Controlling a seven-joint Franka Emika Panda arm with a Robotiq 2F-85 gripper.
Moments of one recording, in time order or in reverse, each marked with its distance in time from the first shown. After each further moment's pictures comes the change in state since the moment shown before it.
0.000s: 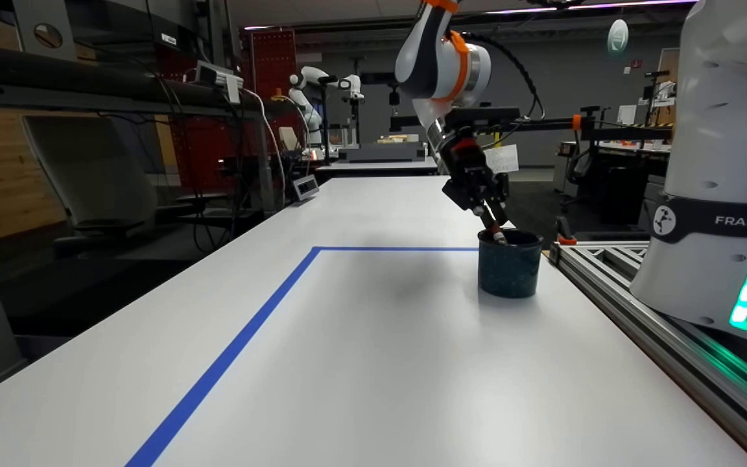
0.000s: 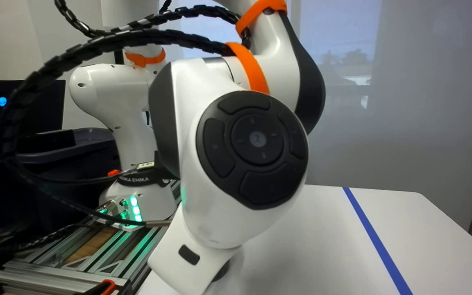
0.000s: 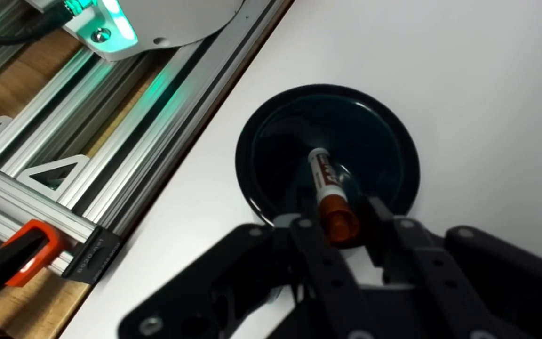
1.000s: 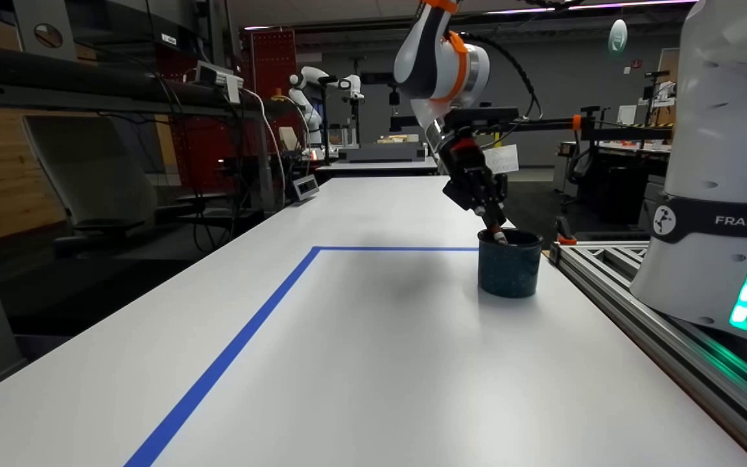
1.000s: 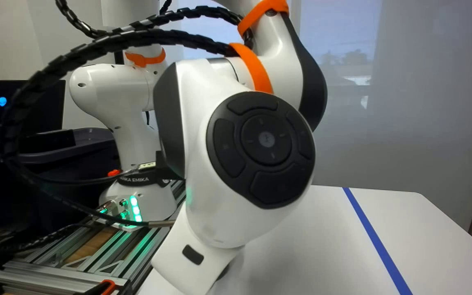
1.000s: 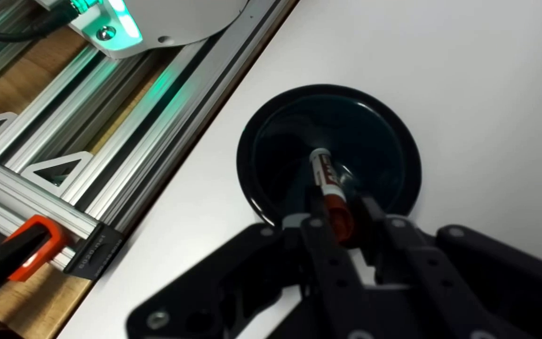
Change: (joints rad) arm 0.003 0.004 0.006 0.005 -0.011 -0.003 0.000
